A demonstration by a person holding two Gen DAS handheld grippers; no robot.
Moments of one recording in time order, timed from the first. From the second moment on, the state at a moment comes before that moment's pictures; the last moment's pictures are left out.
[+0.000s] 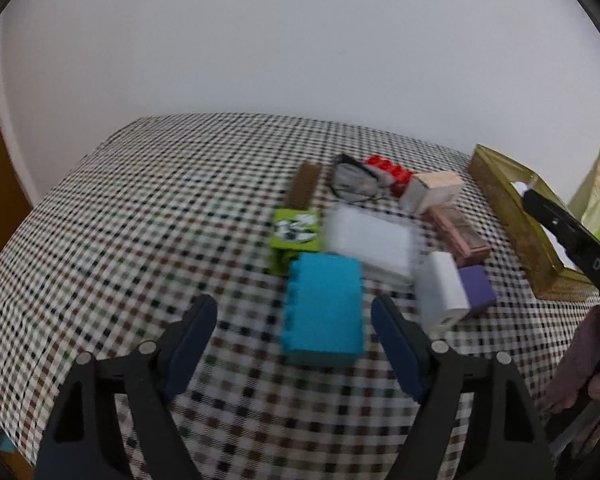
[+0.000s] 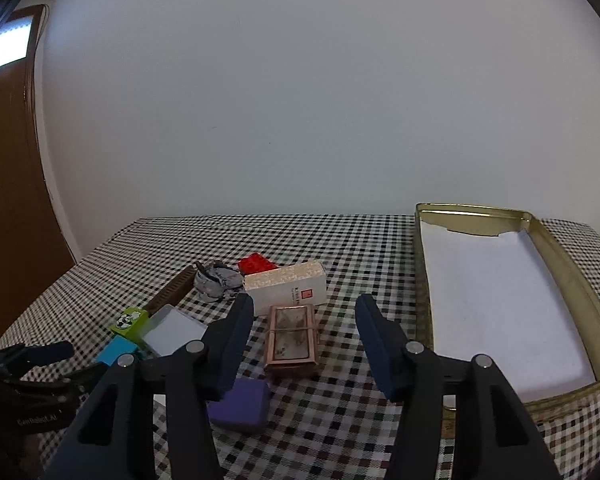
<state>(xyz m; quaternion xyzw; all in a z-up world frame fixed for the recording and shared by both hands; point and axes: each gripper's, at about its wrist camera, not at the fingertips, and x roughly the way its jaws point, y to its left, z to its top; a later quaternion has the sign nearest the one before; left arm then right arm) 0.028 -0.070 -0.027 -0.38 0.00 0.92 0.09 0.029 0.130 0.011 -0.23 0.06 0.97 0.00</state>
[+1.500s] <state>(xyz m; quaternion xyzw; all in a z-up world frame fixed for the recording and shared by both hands) 0.040 -0.076 -0.006 -0.35 -0.01 0.93 0.09 0.051 0.151 0.007 -0.23 0.10 0.96 -0.12</state>
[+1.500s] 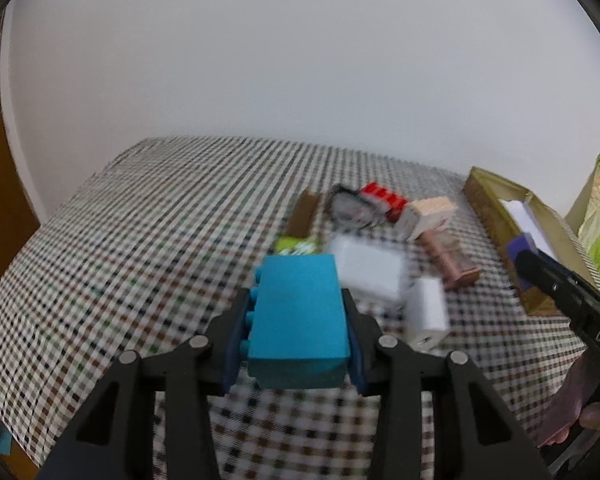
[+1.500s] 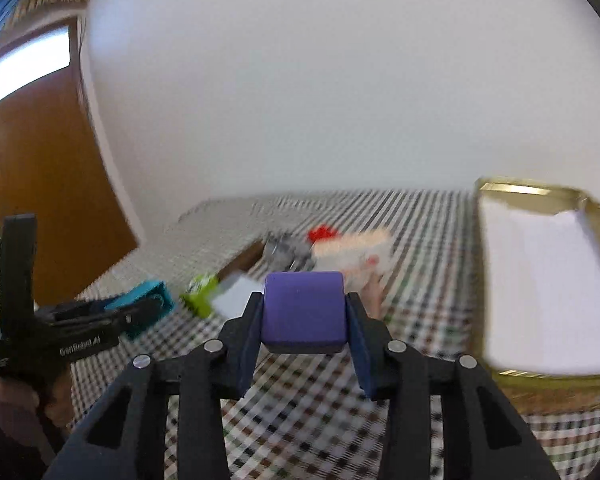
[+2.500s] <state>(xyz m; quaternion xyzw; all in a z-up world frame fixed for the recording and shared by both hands) 0.001 0.218 -0.009 -0.34 0.06 0.89 0.29 0.045 0.351 -0.006 -0.27 0.12 0.95 0.11</state>
